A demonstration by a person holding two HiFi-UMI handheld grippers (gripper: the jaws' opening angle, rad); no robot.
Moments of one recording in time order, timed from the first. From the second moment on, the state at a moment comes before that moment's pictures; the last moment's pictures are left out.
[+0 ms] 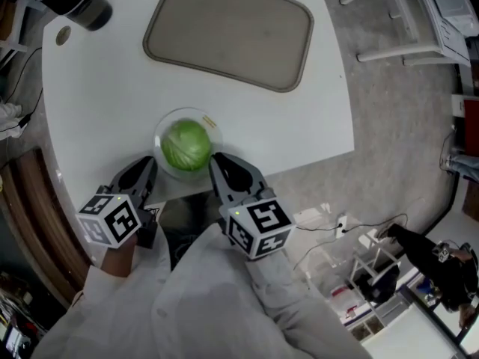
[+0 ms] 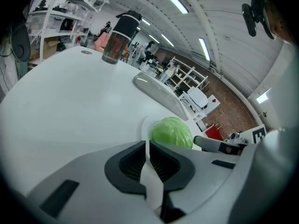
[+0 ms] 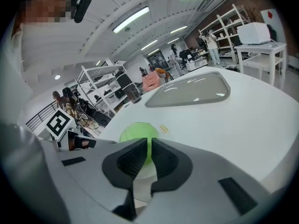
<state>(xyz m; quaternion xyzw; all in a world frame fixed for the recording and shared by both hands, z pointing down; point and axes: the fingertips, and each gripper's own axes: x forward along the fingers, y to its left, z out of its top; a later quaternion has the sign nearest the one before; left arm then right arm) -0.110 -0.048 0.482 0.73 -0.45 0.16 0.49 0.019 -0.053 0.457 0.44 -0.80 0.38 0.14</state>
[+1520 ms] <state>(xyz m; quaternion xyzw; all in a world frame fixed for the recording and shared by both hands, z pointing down) -0.099 -0.032 0.499 0.70 -0.43 0.15 0.55 0.030 -0.038 0.502 0.47 -0.75 0.43 0.20</state>
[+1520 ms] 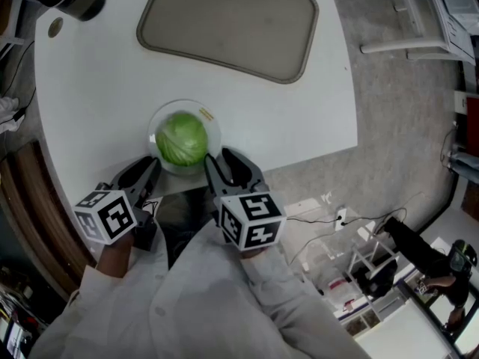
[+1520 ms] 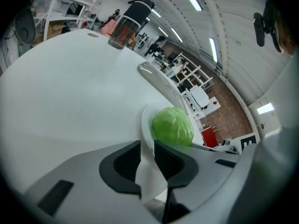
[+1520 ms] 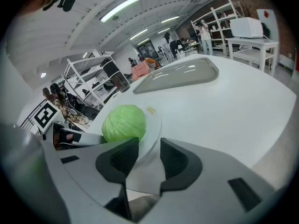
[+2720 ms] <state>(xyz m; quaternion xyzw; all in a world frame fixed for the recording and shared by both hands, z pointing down) -0.093 -0.036 0.502 0.68 -0.42 0.13 0.59 0.031 -0.044 0.504 0.47 -0.73 0.46 0.19</state>
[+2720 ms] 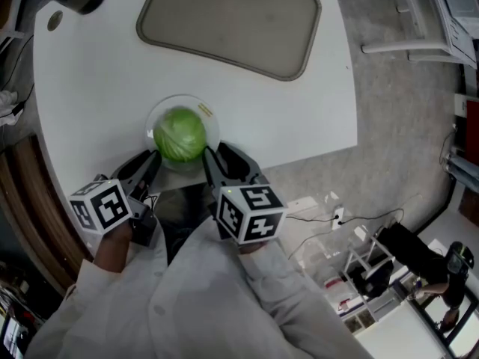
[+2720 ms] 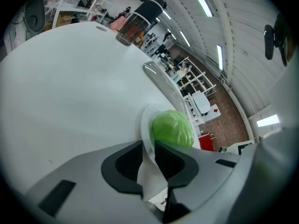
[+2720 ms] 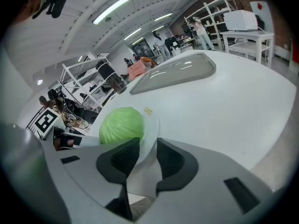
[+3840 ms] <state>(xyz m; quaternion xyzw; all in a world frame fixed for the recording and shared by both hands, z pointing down) -0.095 -0.038 0.502 0.70 -0.42 0.13 0.56 0.031 -0.044 0.506 0.47 -0.72 0.46 0.20</state>
